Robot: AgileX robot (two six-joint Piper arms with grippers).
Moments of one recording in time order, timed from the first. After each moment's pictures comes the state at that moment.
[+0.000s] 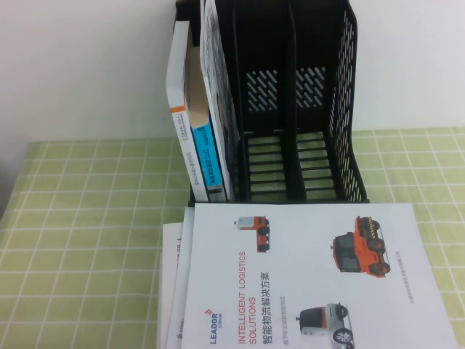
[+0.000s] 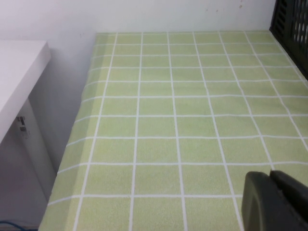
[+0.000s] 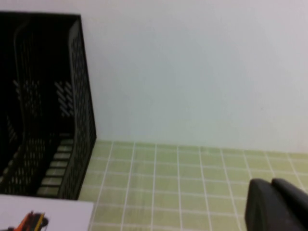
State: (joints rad) right arm 0.46 0.40 -0.56 -0.78 0.64 0.69; left arm -0.06 -0.01 0.02 0.09 0.41 -0.16
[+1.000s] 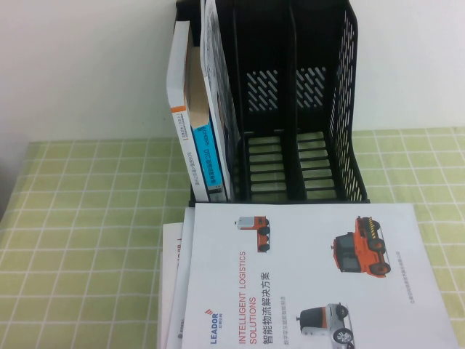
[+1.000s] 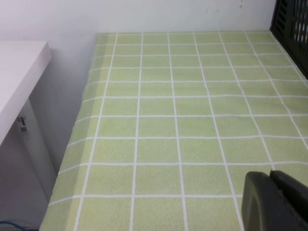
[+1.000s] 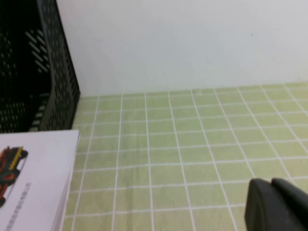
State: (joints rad) right arm -0.20 0.11 -0.16 0.34 0.42 -0.32; left arm -0.06 -0.01 0.02 0.09 0.41 -0.15
